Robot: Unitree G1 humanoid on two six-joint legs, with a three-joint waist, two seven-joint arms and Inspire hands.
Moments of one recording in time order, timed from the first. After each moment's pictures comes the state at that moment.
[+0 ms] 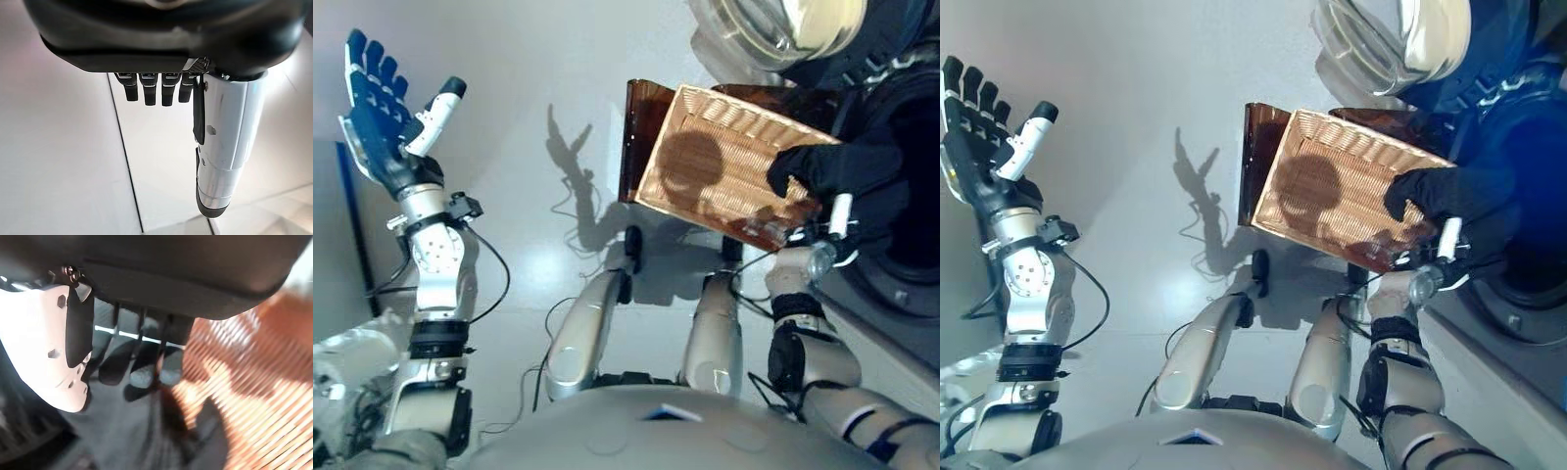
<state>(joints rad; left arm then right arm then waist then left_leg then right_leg) -0.13 0.35 0.07 0.08 -0.36 -0.37 0.46 -0.44 -0.25 -0.40 0.88 1.03 -0.46 -0.42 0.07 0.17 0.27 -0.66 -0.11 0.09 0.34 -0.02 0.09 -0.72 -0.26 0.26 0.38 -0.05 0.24</state>
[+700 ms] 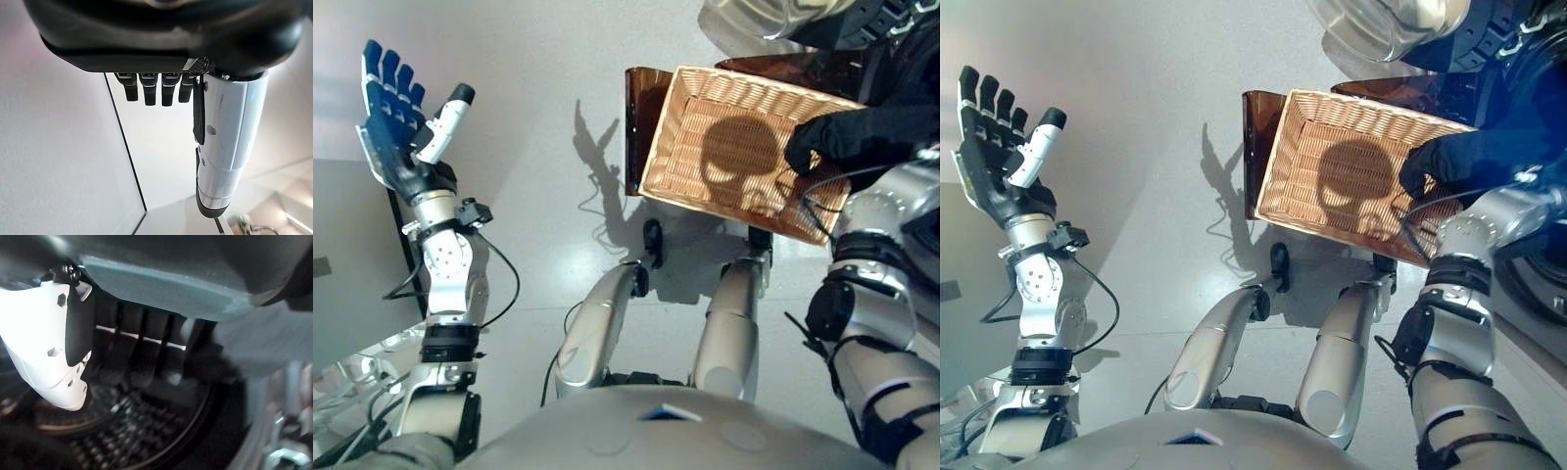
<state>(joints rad) -0.13 0.33 0.05 0.08 -0.39 -0.40 0.41 -0.70 -0.50 -0.44 0.73 1.18 -0.60 -0.40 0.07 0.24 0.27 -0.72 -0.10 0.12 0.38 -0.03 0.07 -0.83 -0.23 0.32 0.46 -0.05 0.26</state>
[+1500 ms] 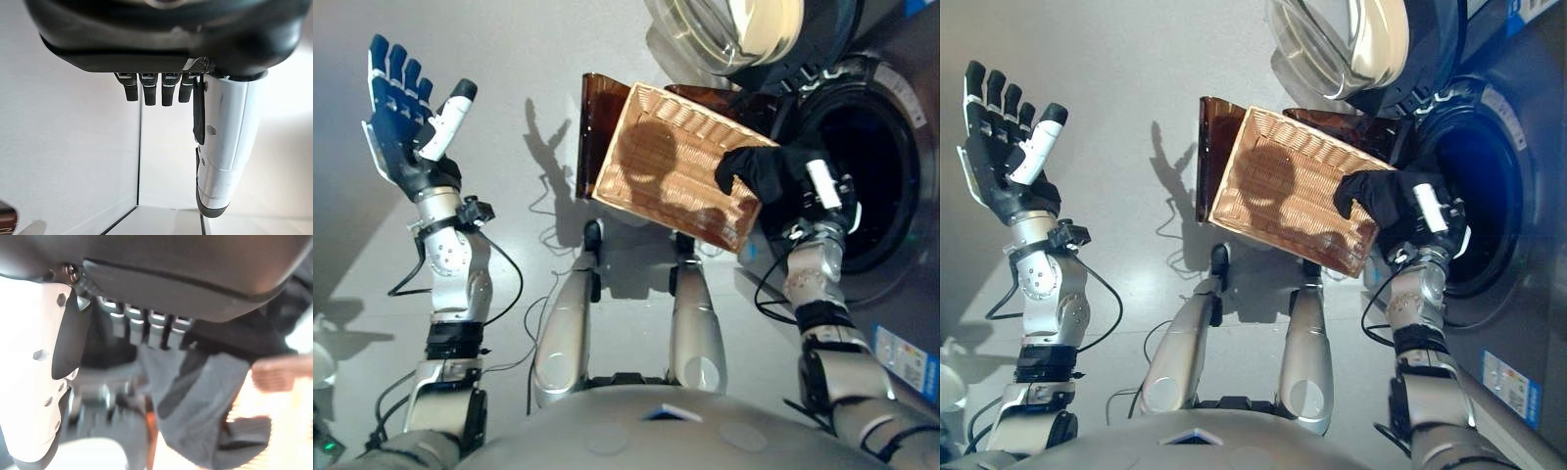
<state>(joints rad) -0.12 0.29 0.08 0.09 -0.43 -0.38 0.33 -0.27 -0.42 -0.07 0.76 0.75 -0.29 -0.16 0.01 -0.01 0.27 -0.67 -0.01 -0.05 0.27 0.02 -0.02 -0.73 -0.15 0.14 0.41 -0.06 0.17</state>
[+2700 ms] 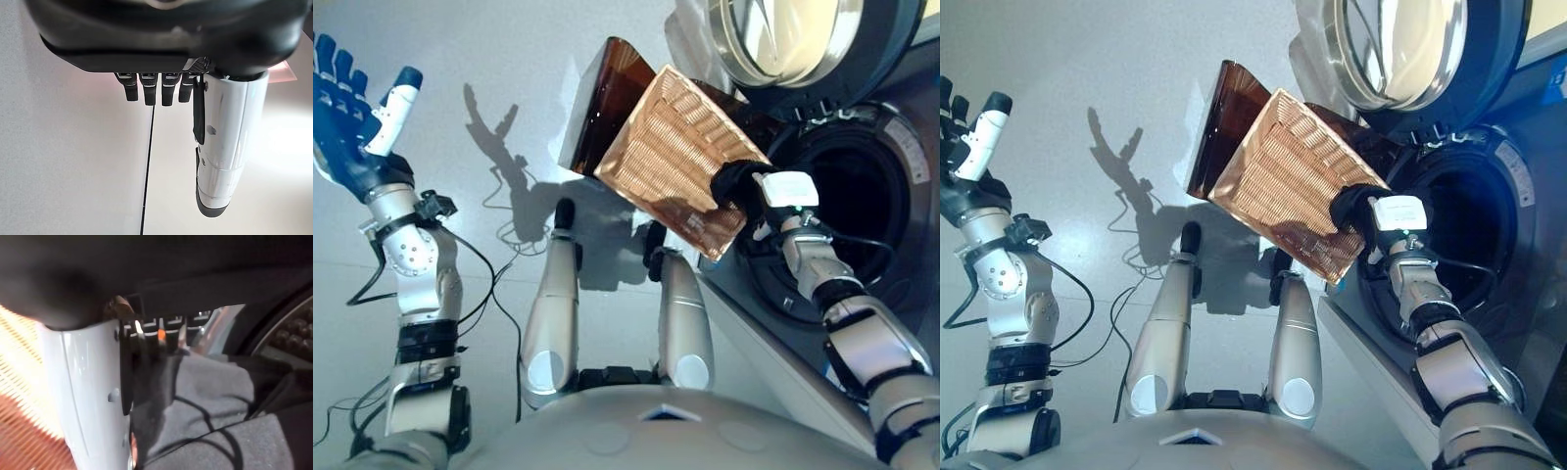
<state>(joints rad) -0.12 0.37 0.20 0.06 -0.38 -0.38 0.40 -0.51 -0.60 0.50 1.09 -0.90 0.05 -0.39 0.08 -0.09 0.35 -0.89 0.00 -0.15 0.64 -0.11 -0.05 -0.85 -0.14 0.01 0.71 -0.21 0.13</state>
